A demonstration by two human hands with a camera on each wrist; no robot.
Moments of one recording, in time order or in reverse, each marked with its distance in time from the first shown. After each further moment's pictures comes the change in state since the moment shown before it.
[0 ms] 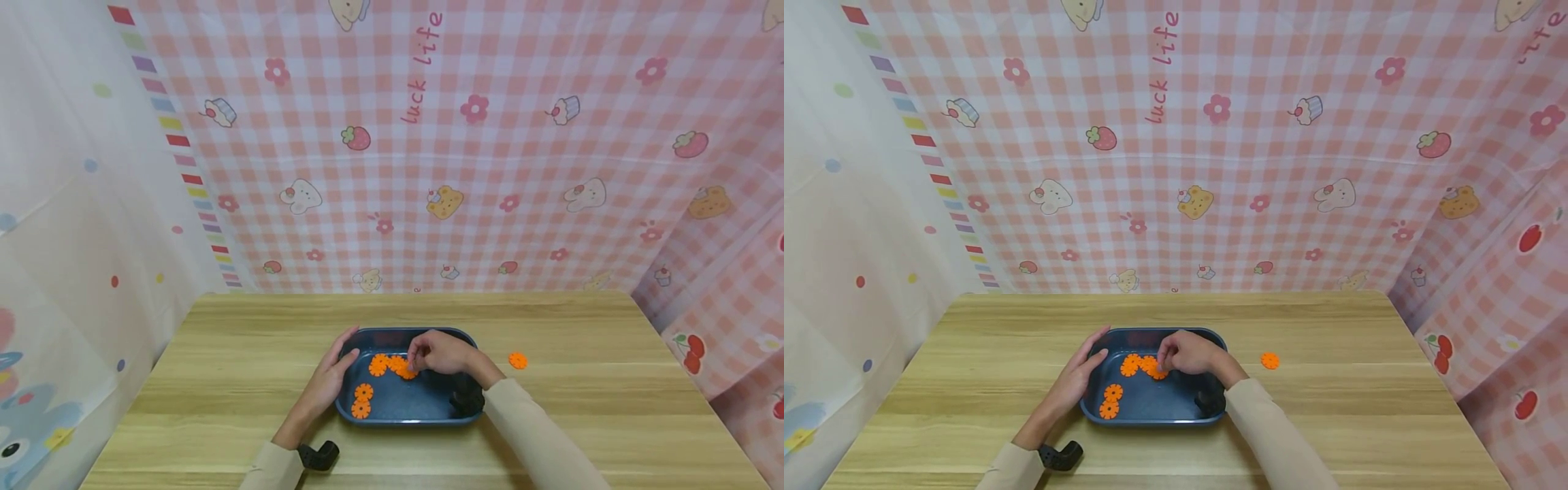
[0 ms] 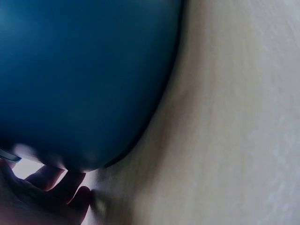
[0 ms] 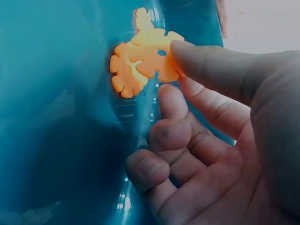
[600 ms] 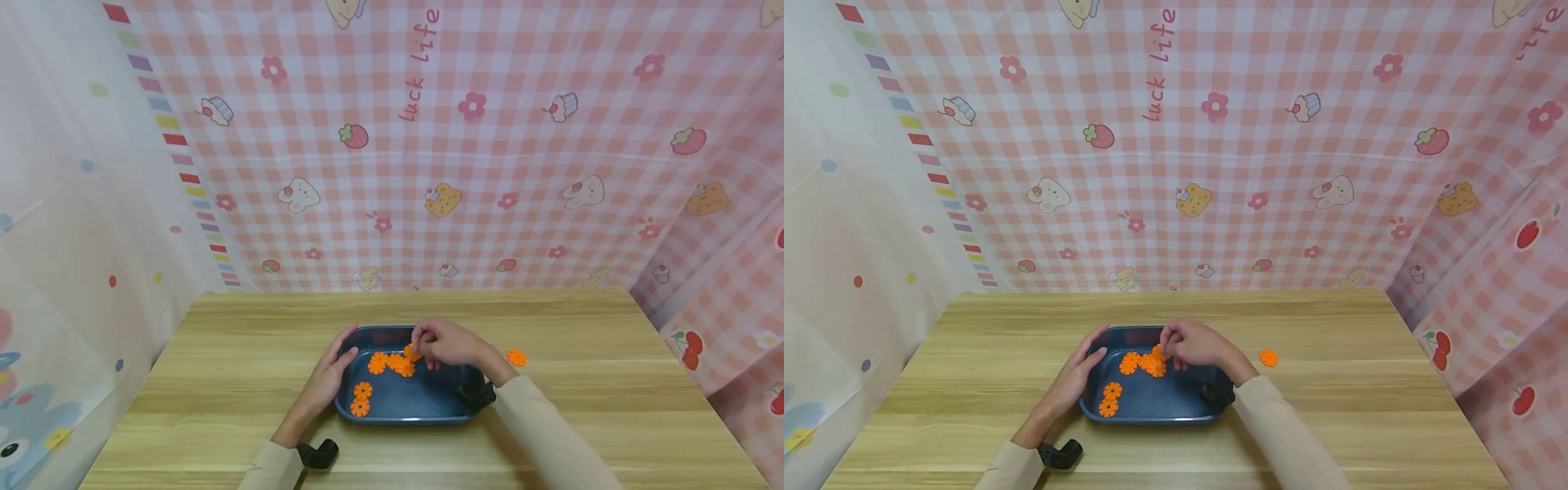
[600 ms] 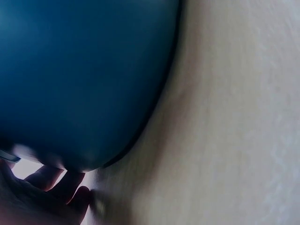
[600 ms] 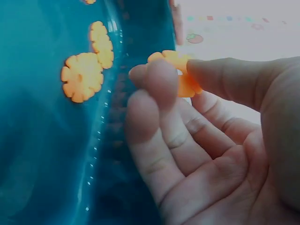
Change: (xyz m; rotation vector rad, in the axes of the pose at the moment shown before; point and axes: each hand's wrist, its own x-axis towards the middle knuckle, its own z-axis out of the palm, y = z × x) left_hand 0.001 0.000 0.002 0.017 0.025 -0.028; right_hand -0.018 -0.012 -0.015 0.167 0.041 -0.066
